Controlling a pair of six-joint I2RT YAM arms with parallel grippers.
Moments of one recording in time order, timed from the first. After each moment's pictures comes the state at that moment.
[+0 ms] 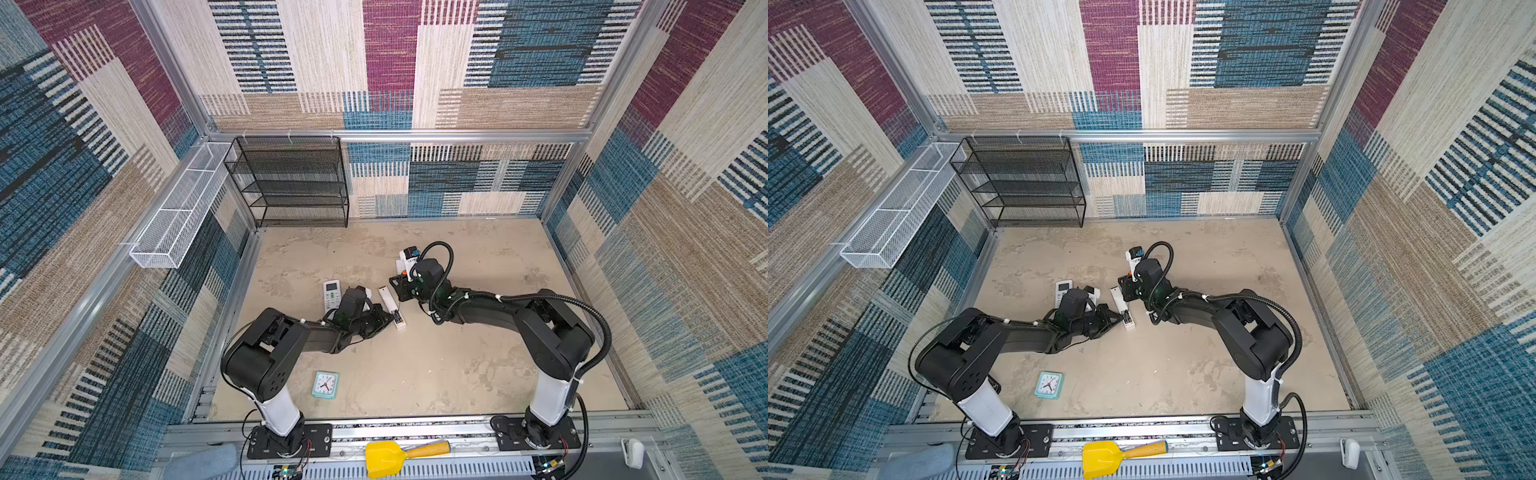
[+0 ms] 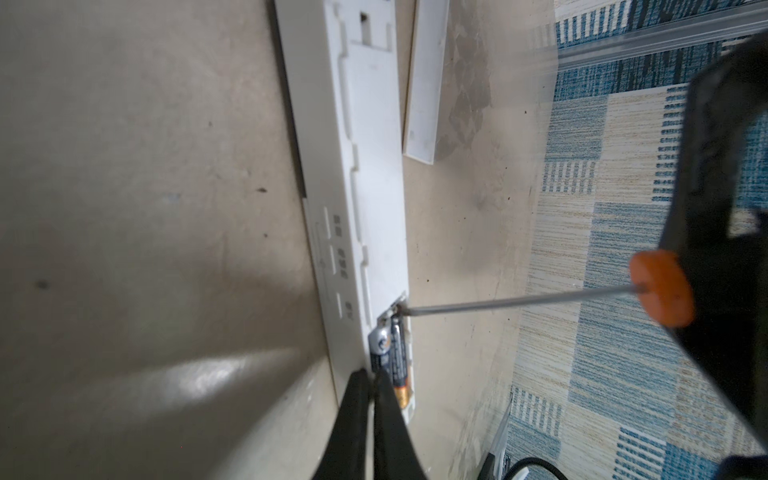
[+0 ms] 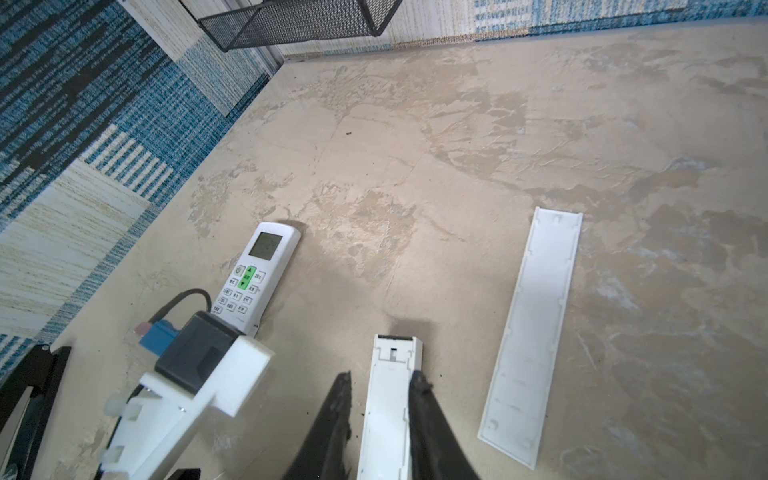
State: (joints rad) left arm -0.53 1.71 0.60 0.45 0.40 -1.05; right arm 0.68 1.85 1.05 0.31 -0.09 0.41
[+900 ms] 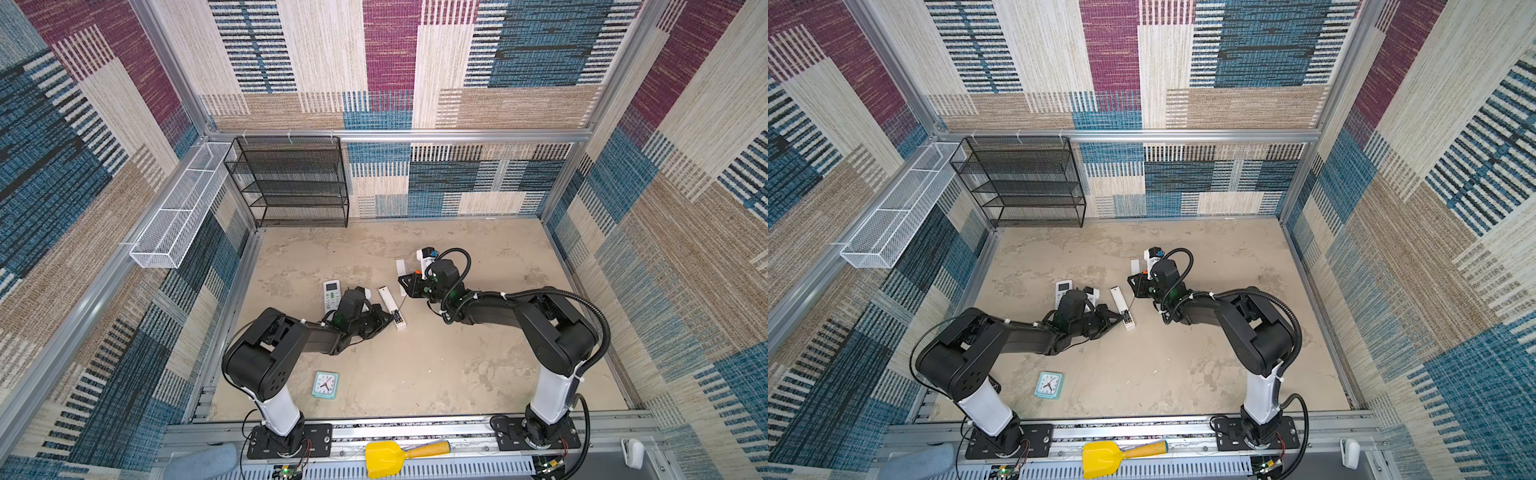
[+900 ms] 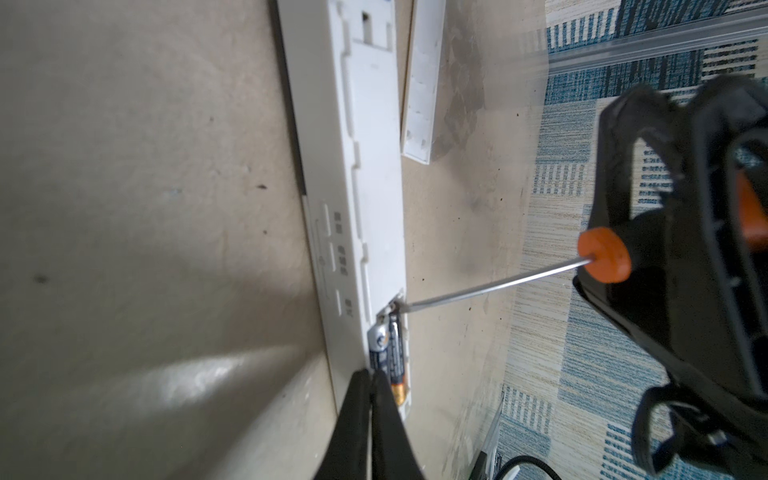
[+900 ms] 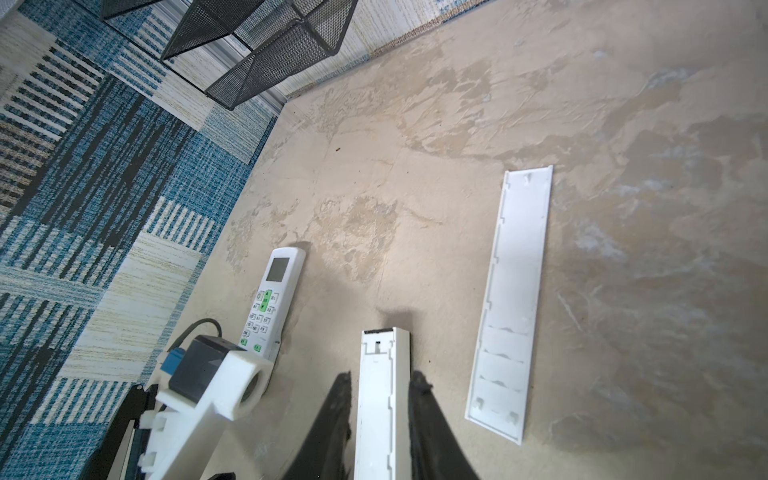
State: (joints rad) left arm -0.52 1.72 0.58 0.50 0.41 -1.07; right arm 0.59 1.86 0.94 0.47 -0.23 0.63
